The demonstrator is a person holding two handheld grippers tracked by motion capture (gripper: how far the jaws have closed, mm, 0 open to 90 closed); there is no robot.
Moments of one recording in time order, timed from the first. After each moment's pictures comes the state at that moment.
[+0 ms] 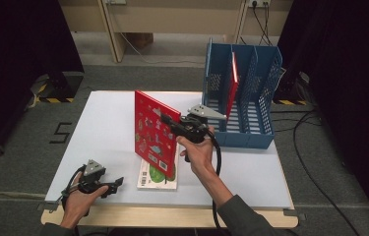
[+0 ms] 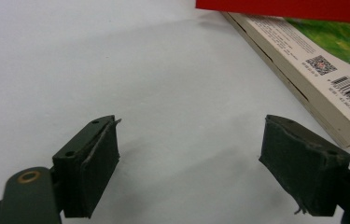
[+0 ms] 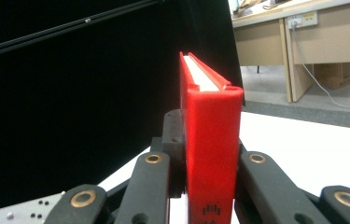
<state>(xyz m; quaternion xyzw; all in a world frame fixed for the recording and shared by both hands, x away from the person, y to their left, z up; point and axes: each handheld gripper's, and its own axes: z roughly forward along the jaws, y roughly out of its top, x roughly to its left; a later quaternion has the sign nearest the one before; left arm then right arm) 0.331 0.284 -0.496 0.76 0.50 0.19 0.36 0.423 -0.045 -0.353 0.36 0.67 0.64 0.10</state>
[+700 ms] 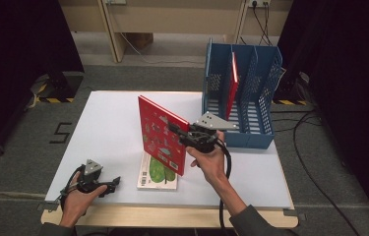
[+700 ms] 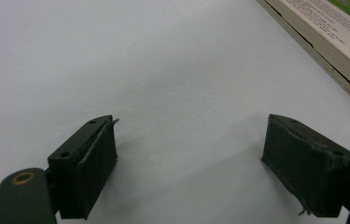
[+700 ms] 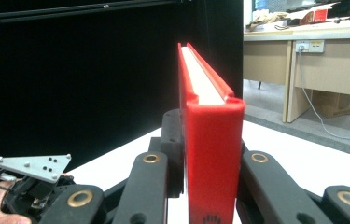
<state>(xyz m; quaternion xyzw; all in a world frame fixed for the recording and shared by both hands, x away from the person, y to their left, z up) 0.334 0.289 -0.501 0.76 0.51 0.21 0.34 0.400 -0.069 -0.357 0.28 0.70 0.64 0.14</state>
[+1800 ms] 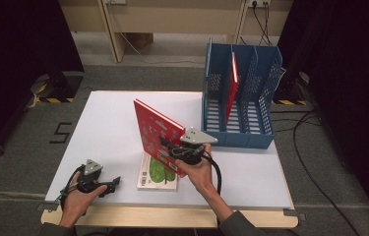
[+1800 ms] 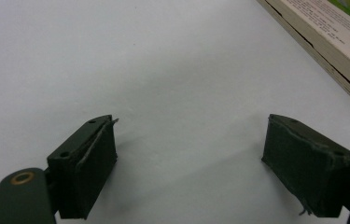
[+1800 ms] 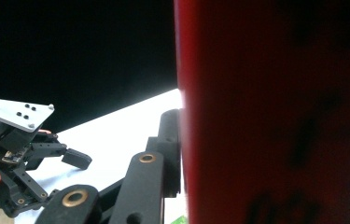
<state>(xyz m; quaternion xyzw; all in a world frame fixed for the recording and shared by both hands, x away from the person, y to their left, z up) 0.333 0.289 -0.501 0.76 0.51 0.21 0.34 0.398 -0.040 -0.411 0.27 0.73 0.61 0.16</state>
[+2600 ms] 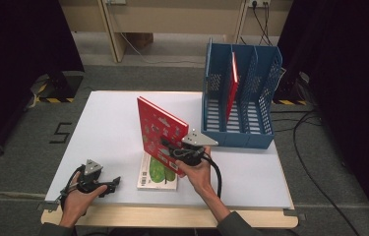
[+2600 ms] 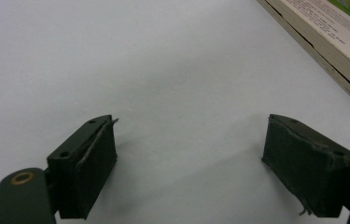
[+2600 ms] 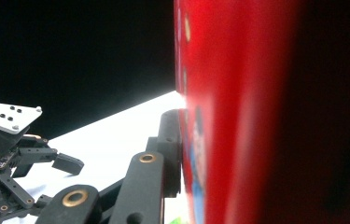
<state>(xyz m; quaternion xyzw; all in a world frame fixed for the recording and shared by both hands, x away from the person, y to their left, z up) 0.333 0.289 -0.501 0.76 0.51 0.21 0.34 0.403 -0.041 -0.429 0.28 0.71 0.62 0.16</state>
